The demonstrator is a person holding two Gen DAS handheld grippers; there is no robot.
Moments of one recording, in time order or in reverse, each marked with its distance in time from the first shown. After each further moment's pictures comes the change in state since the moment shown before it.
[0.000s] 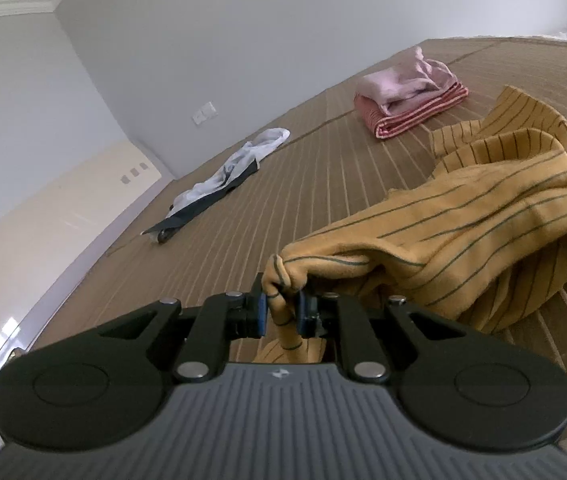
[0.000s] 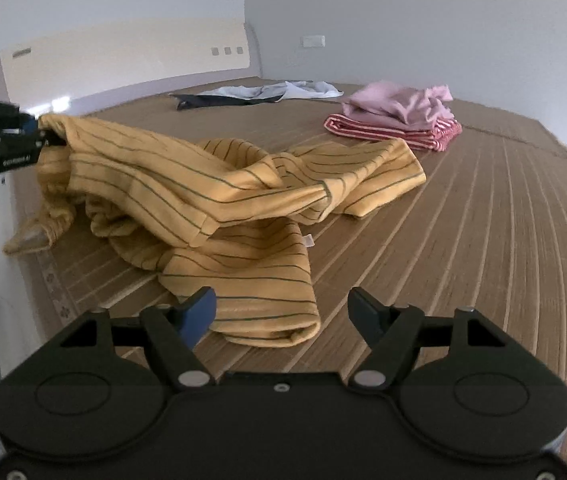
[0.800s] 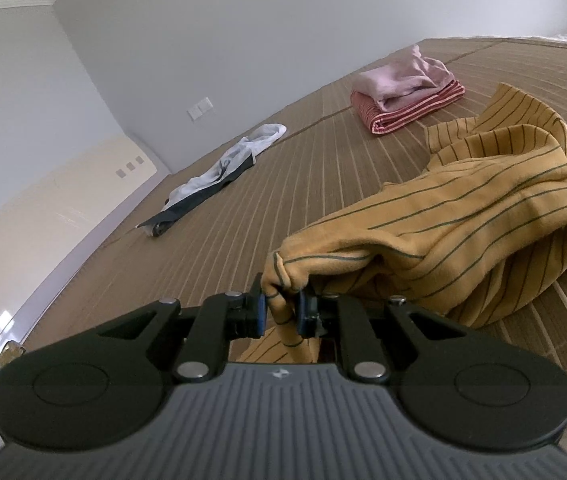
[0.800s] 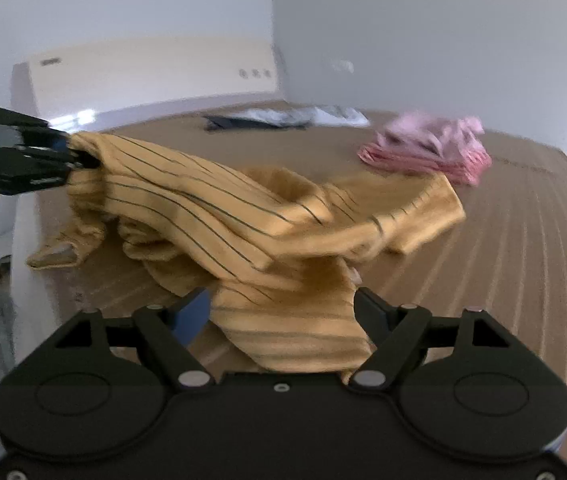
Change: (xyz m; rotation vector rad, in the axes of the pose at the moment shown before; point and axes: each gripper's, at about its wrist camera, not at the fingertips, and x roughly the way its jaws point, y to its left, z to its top) left arm 0.000 -0.001 -0.007 -0.015 0.010 -0.017; right arm 0.002 0.023 0.007 -0.050 -0.099 0.076
